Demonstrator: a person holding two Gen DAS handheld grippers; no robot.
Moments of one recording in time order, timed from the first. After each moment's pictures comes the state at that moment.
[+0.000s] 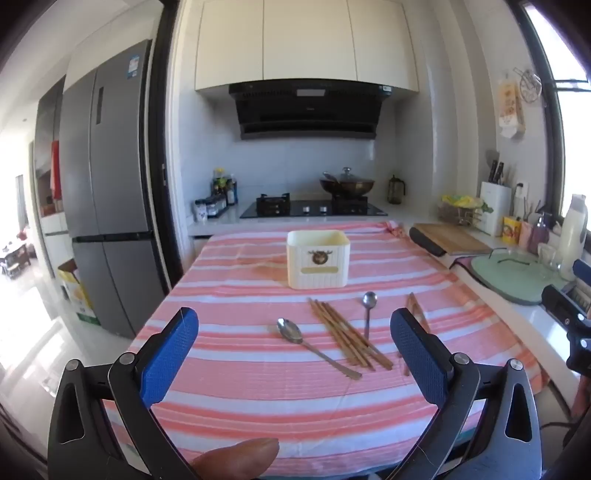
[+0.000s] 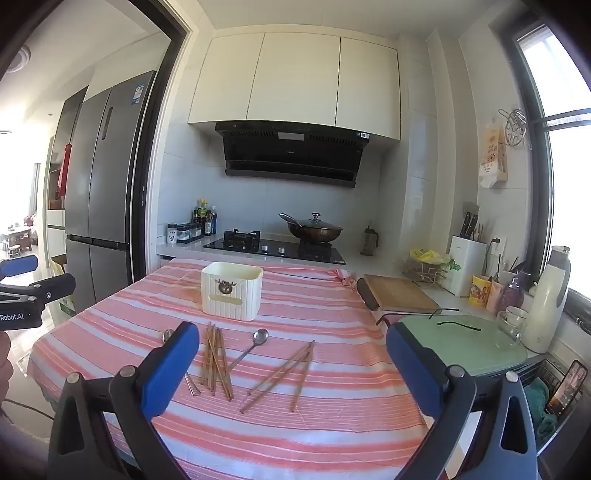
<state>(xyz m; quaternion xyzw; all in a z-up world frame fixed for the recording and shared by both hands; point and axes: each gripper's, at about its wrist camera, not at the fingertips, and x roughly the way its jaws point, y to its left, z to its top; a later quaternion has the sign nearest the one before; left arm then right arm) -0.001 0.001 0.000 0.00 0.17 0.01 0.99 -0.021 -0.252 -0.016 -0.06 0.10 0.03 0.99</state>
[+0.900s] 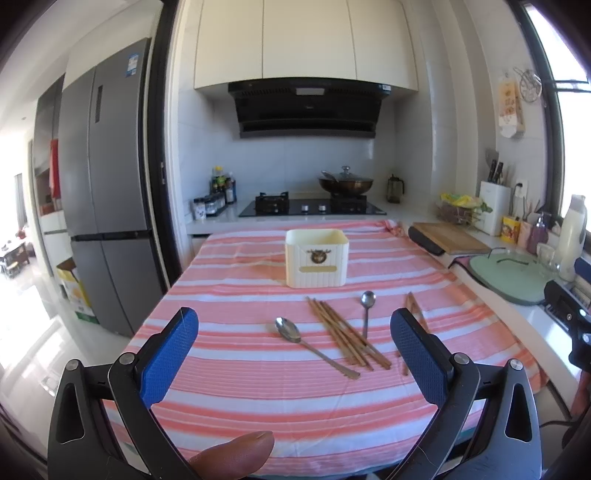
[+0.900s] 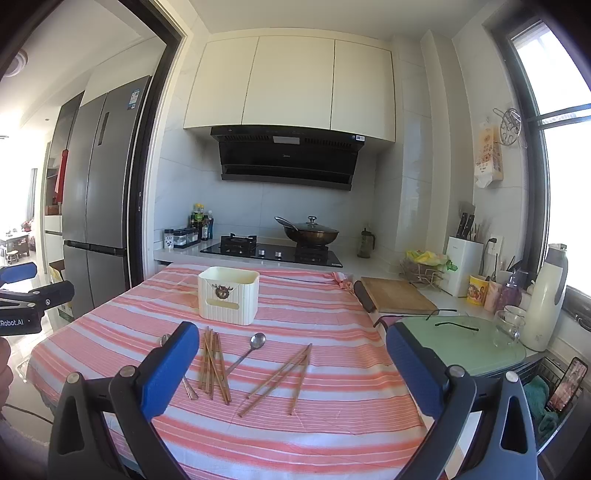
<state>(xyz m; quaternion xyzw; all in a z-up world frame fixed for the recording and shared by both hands) 0.001 0.001 -0.003 0.00 0.18 0.00 0.98 -0.024 -0.257 -0.015 -0.04 0.10 0.02 0.99</state>
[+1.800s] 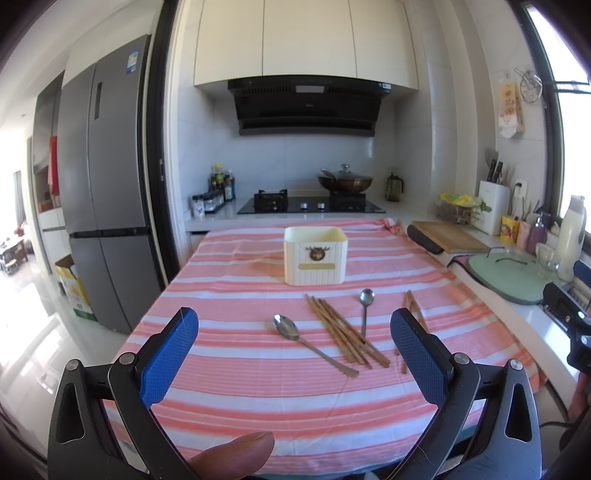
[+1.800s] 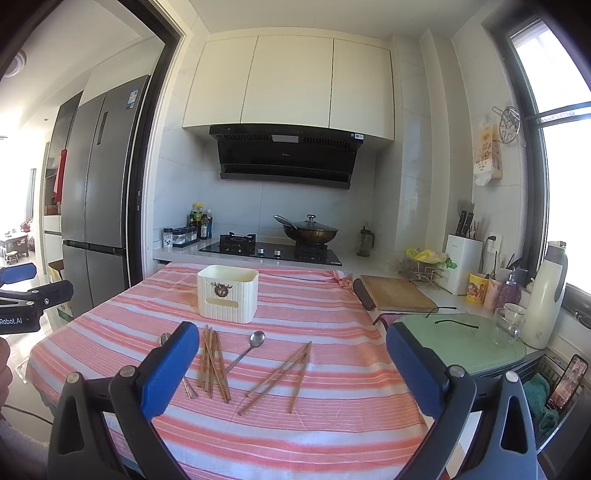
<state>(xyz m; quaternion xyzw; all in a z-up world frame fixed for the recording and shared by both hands) 0.001 0.000 -0.001 0.00 0.18 0.00 0.98 -0.024 -0.259 -0.017 -0.04 0.10 0.02 0.99</state>
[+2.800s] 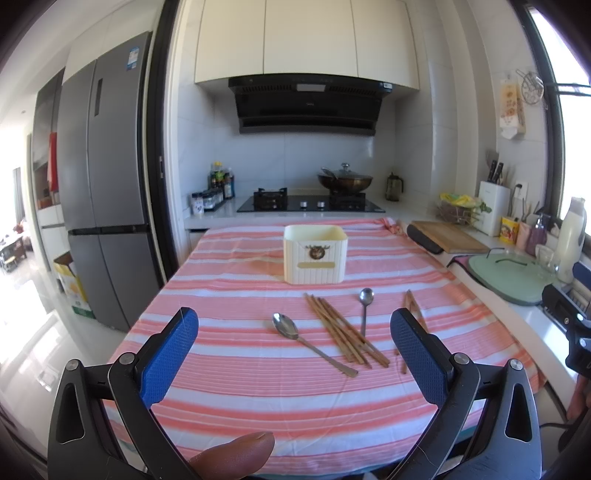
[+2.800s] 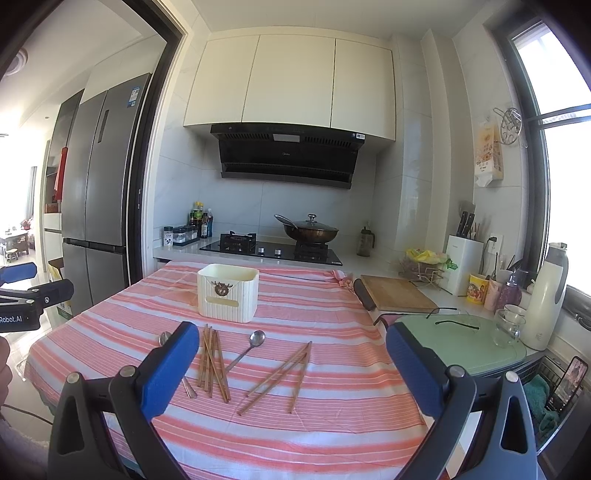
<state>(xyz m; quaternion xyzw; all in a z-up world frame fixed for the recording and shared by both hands) 0.001 -0.002 -0.002 0.00 0.18 0.00 0.98 -0.023 -0.259 -0.019 -0.04 0.10 0.02 0.99</state>
